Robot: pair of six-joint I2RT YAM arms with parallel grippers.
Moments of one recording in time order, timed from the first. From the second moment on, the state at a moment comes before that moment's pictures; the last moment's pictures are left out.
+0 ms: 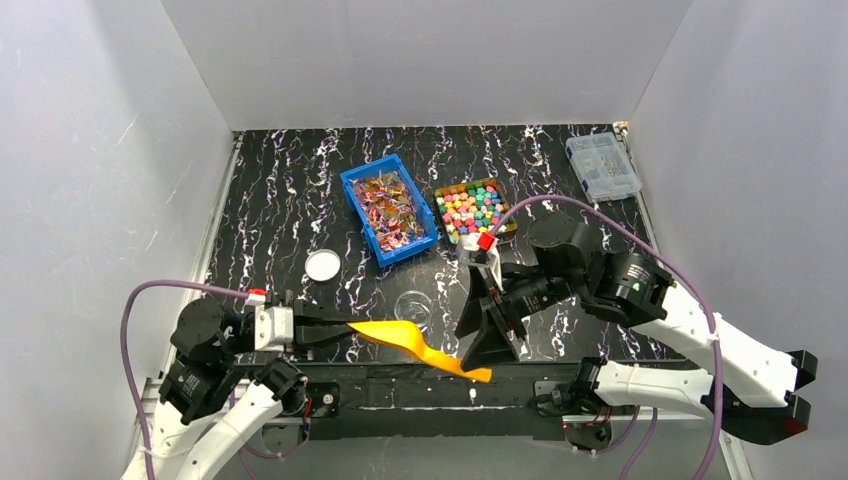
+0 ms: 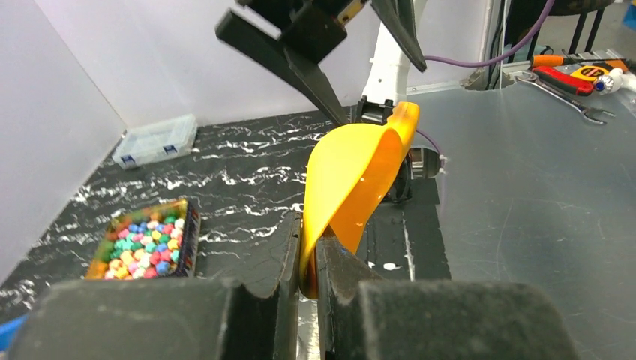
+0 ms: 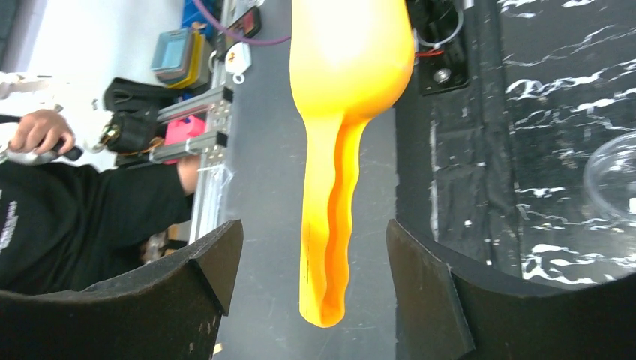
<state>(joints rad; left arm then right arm) -0.61 0.29 0.79 -0.32 0.88 0.10 1.09 0.96 1.23 -0.75 -0.81 0.28</state>
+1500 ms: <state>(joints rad) -0.61 0.38 0.81 -0.82 0.44 -0.98 1.56 0.99 1.11 -0.55 0.09 -0.40</state>
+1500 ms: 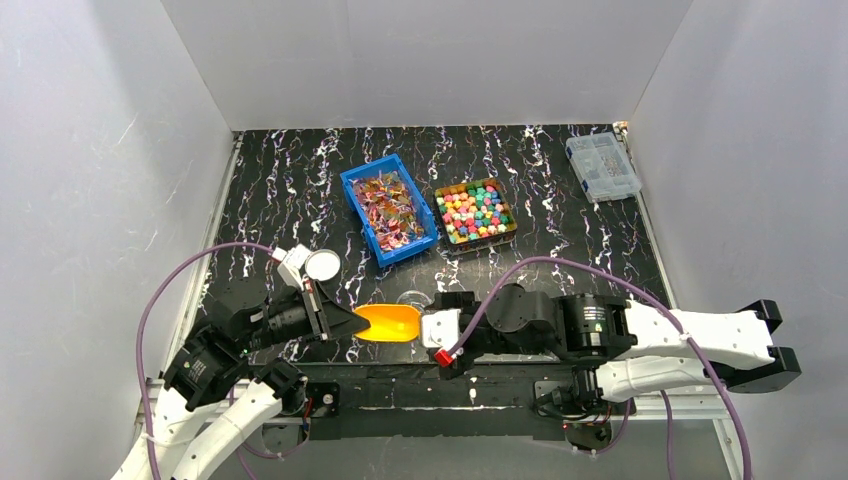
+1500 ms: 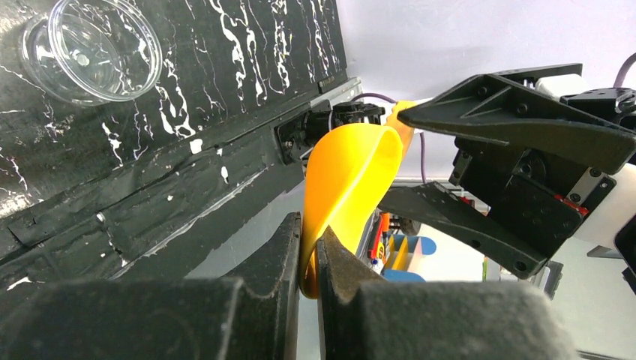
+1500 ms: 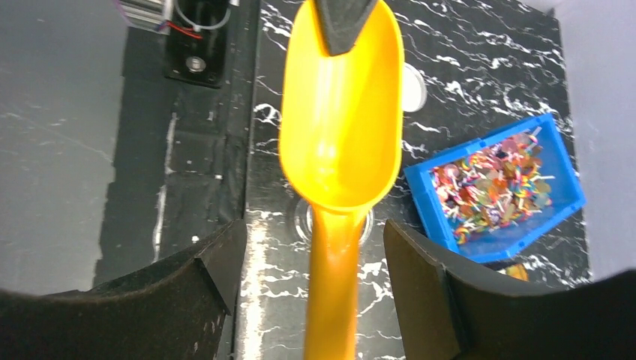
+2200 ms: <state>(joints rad) -0.61 0.36 0.81 -0.83 0.50 -1.00 1.58 0.99 1.07 -0.47 0.18 -0.41</state>
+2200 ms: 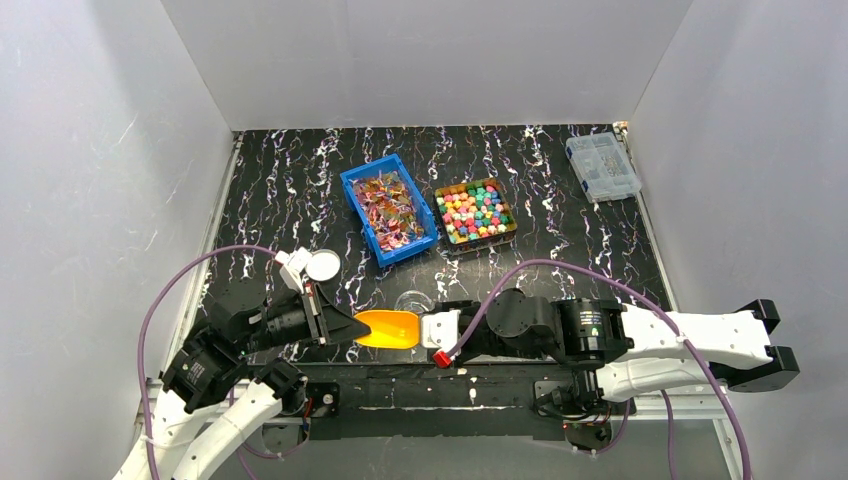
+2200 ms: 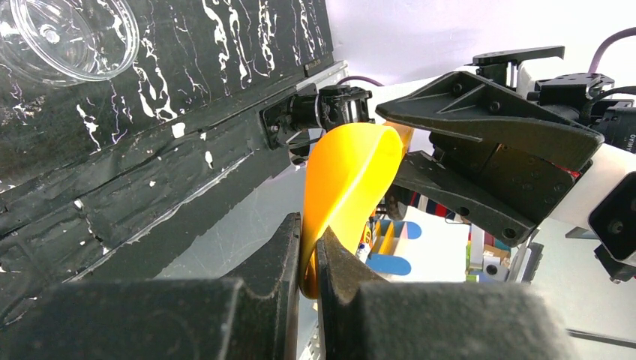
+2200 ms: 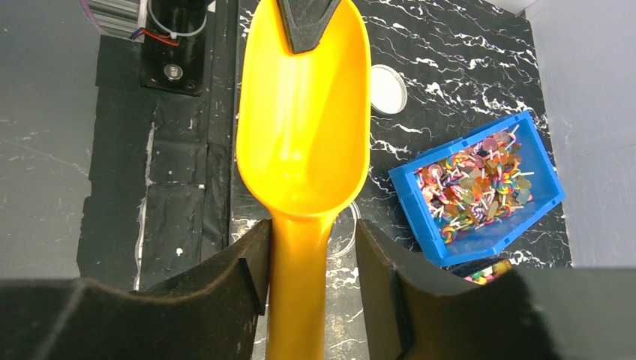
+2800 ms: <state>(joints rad) -0.61 0.36 0.81 -0.82 0.52 -1.03 1.58 1.00 1.06 -0.47 0.16 -0.36</state>
